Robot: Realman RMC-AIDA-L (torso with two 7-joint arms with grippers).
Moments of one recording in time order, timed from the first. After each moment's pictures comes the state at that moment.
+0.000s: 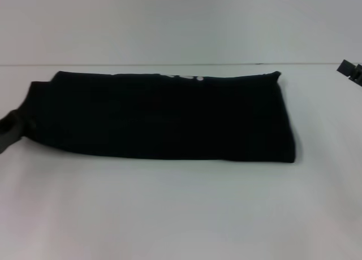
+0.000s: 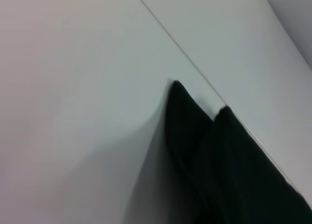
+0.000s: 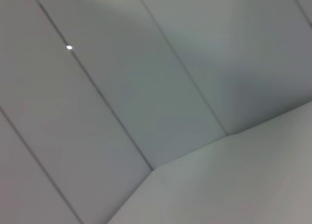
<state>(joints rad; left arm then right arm) -0.59 -2.01 0.32 0.56 2.34 0.98 -2.48 0.45 2.01 -0.52 -0.49 -1.58 -1.35 1.56</state>
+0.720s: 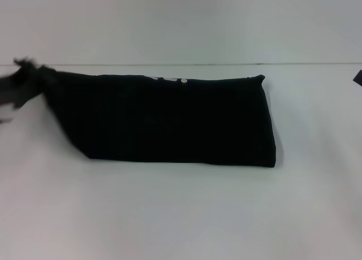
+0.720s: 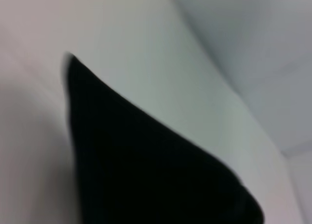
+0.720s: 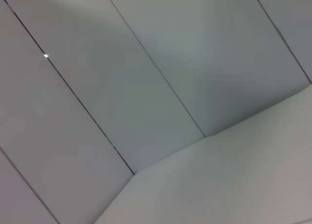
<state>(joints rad) -0.68 -2.03 0.30 0.74 2.32 1.15 -2.55 0.41 2.01 -0.48 -0.48 -1.59 -1.35 1.56</state>
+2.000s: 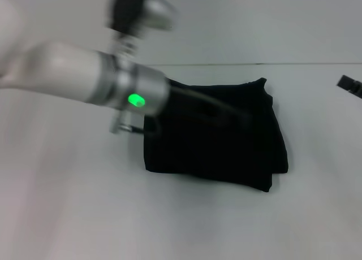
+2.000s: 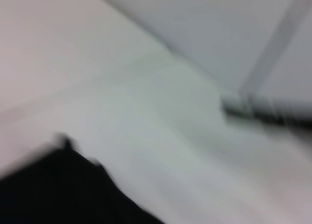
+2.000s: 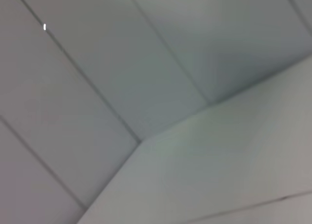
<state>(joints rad) -0.77 -2.16 1.23 1.00 2.11 1.22 -2.34 0.47 1.98 -0.49 -0.49 -1.72 -1.34 1.68</state>
